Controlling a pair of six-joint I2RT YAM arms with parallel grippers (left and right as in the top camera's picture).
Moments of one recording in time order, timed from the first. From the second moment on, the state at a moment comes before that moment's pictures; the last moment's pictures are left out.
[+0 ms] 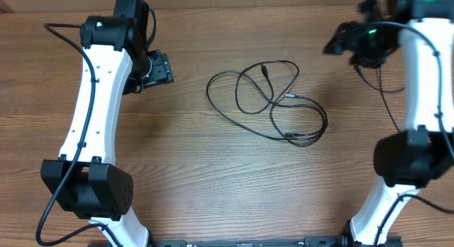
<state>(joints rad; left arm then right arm) -0.10 1.88 1.94 -1.43 -0.02 -0.39 -0.07 2.08 2.22 -1.51 -0.37 0.13</state>
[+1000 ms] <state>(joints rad) -0.10 1.88 1.94 -1.44 -0.01 -0.39 0.13 2.12 1.68 -0.89 -0.78 0.25</state>
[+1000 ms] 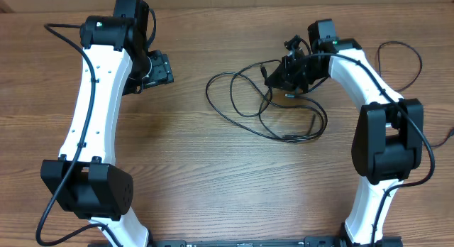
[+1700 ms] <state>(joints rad) -0.10 1.88 1.94 -1.42 -0.01 -0.39 0.13 1.94 2.51 -0.96 -0.87 0.18</state>
